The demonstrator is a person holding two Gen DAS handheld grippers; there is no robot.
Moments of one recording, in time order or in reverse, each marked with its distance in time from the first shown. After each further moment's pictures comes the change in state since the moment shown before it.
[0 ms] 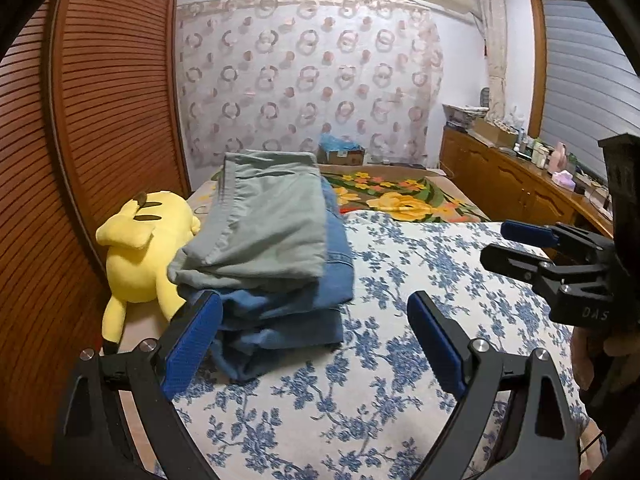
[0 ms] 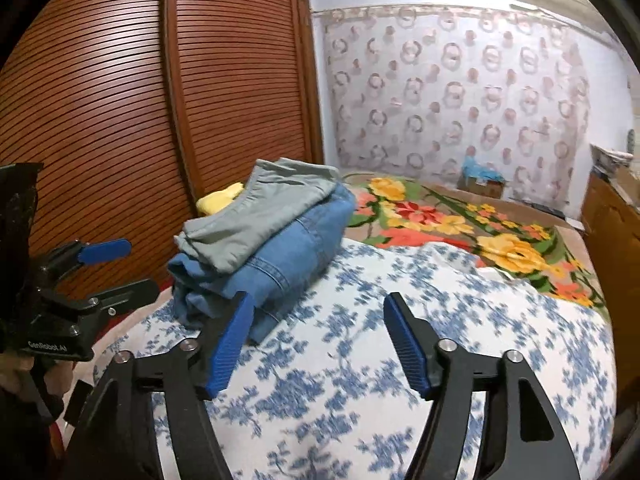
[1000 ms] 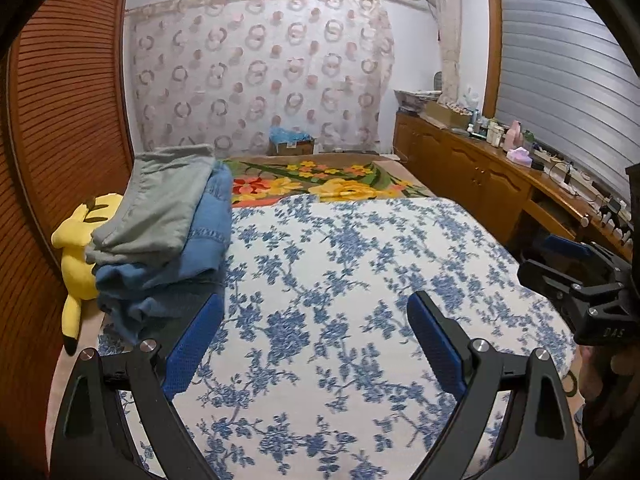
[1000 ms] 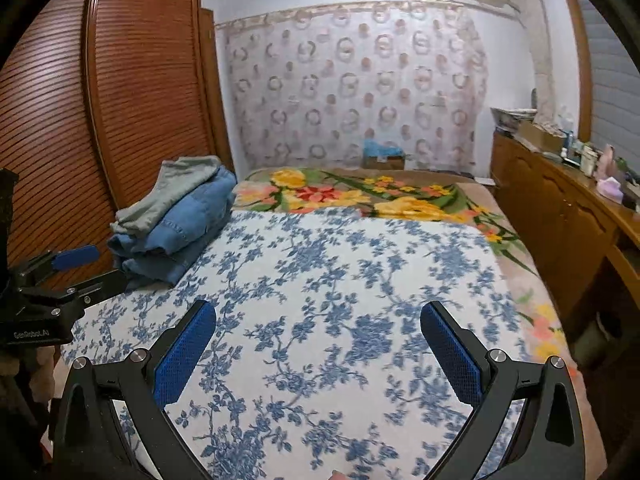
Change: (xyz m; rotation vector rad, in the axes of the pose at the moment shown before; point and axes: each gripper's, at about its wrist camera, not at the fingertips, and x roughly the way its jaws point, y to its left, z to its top) left arm -0.027 -0.106 -0.015 0.065 0.021 -0.129; right arm -0.139 -0.007 -0.054 0.168 -0.013 -0.271
